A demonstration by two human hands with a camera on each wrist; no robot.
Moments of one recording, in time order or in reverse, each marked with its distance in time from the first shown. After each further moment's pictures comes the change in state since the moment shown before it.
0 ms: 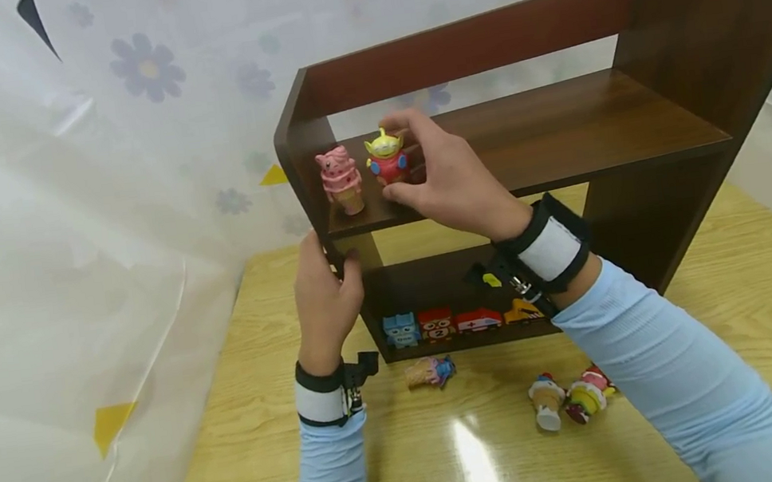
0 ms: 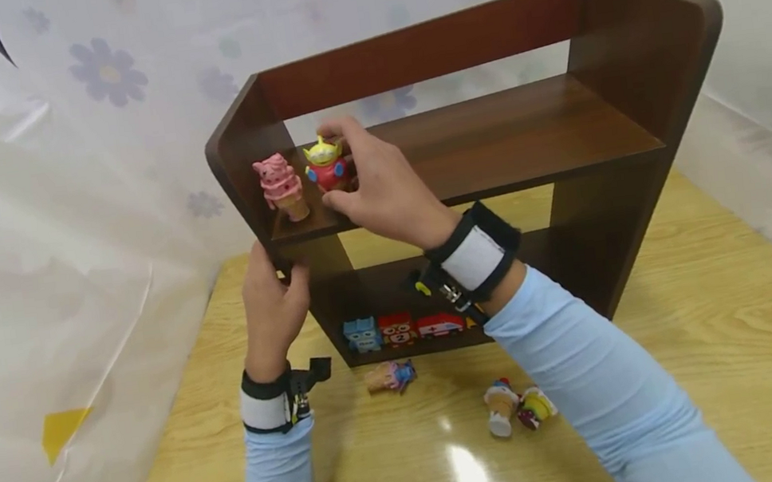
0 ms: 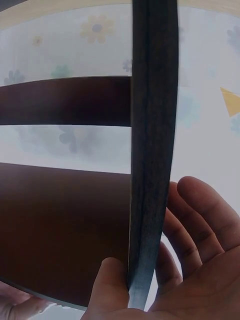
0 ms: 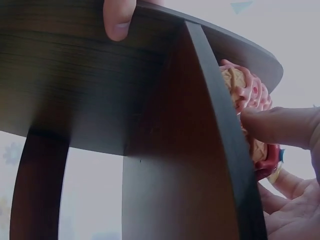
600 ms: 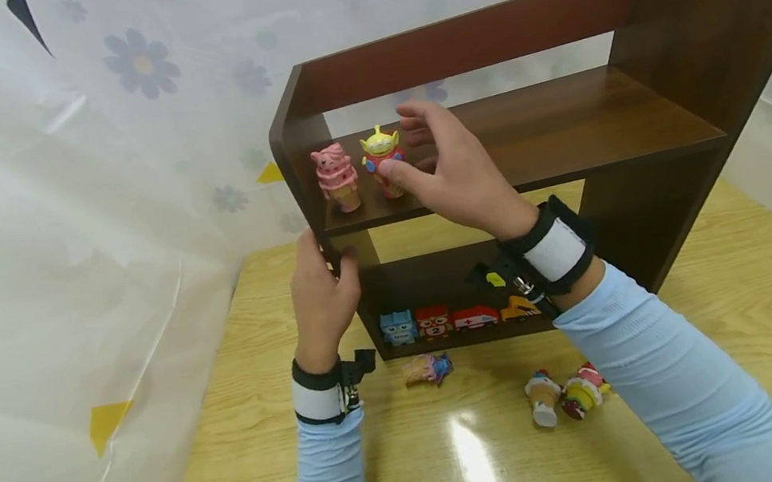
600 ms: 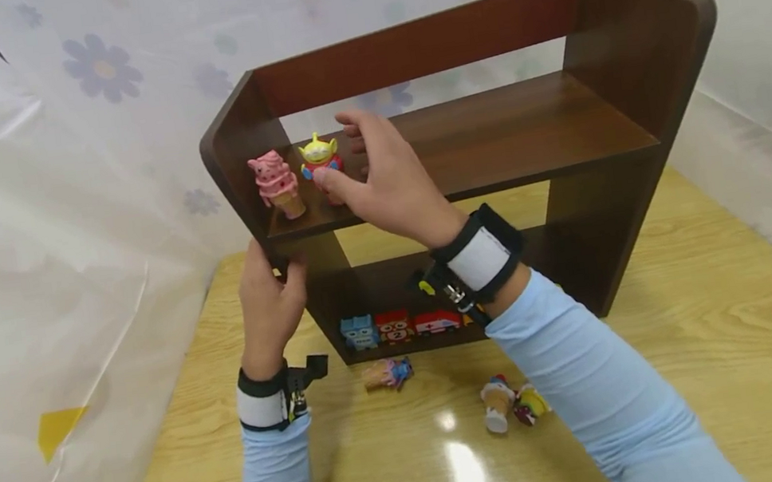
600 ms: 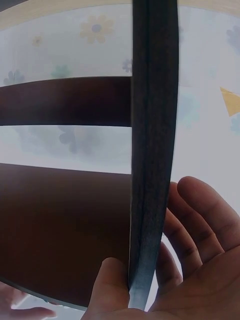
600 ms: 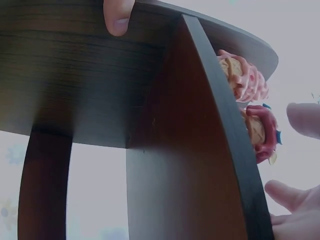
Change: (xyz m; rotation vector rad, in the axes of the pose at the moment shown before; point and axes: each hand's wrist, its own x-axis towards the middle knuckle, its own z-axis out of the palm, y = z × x) left_hand 0.001 -0.001 0.000 0.003 0.011 0.018; right_hand -0.005 0.007 -0.005 0.076 0.080 0.035
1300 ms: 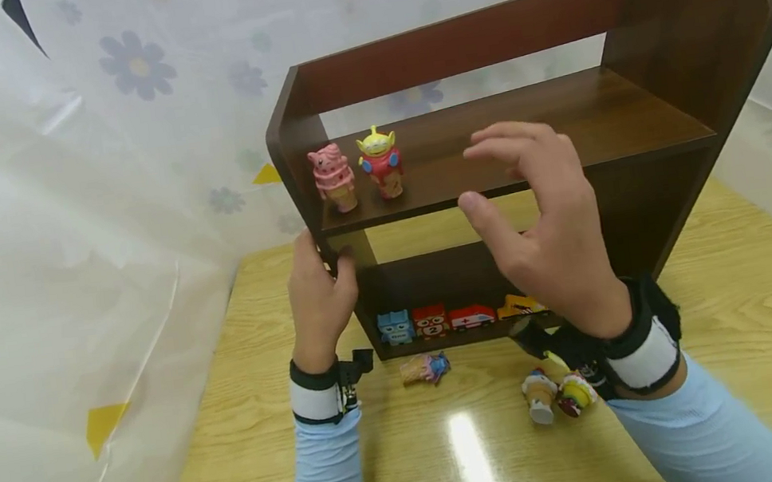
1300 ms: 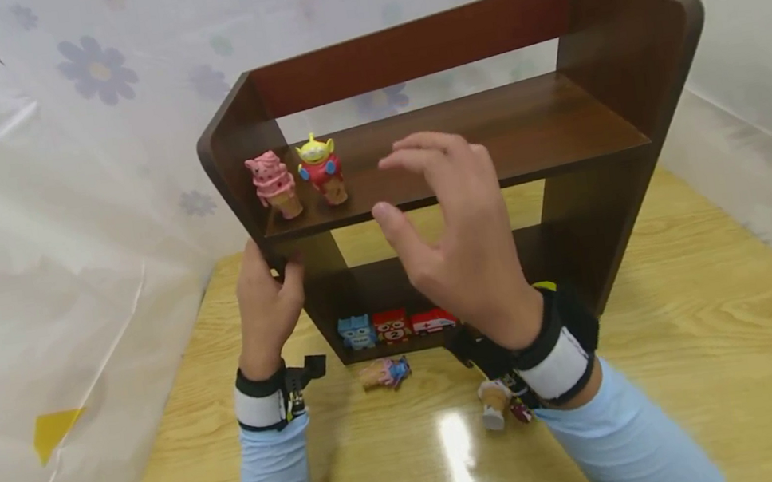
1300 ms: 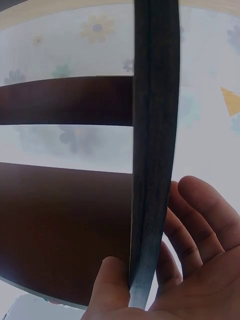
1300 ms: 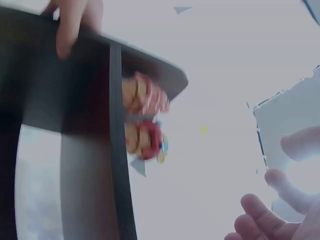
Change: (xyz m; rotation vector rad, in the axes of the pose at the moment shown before) left_hand 0.001 0.000 0.002 -0.018 -0.018 -0.014; right_hand -0.080 -0.035 -0.022 -0.158 0.411 -0.279
